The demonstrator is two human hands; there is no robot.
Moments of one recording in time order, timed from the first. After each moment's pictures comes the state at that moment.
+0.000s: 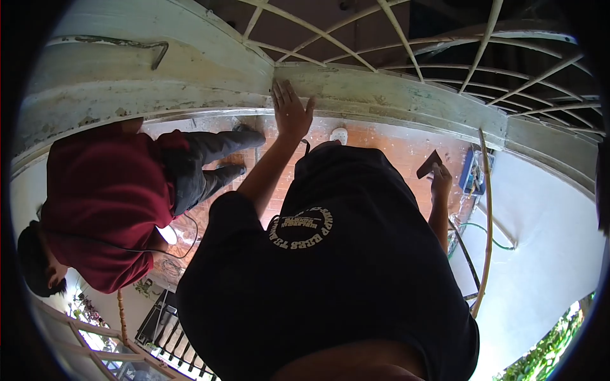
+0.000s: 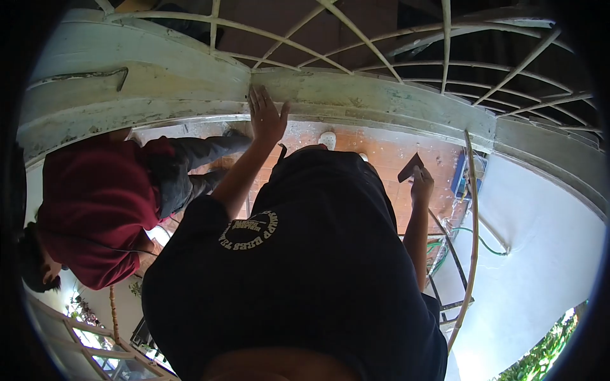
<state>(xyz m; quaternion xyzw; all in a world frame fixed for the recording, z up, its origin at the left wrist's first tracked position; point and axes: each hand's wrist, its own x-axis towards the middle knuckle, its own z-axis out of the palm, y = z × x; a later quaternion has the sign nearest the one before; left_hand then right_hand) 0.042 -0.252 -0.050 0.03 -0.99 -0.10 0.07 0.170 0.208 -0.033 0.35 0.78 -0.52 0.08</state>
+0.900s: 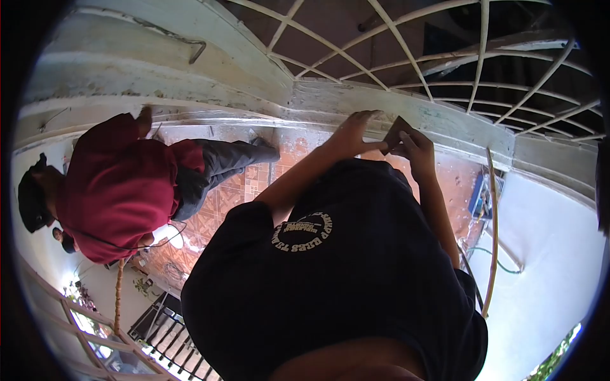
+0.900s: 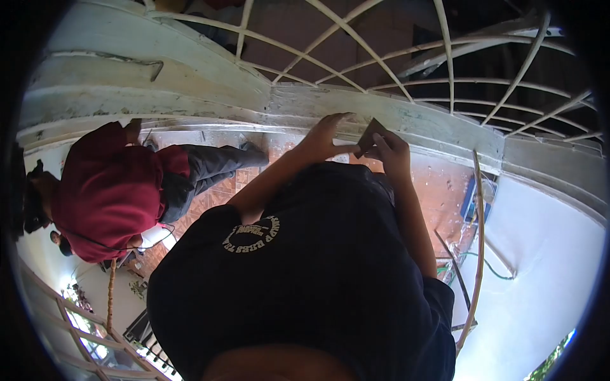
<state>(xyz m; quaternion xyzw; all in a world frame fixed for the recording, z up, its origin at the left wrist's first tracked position) 0.036 -0.169 0.050 -0.19 -0.86 -0.48 -0.05 0.054 0.055 0.060 0.17 0.64 -0.72 0.18</state>
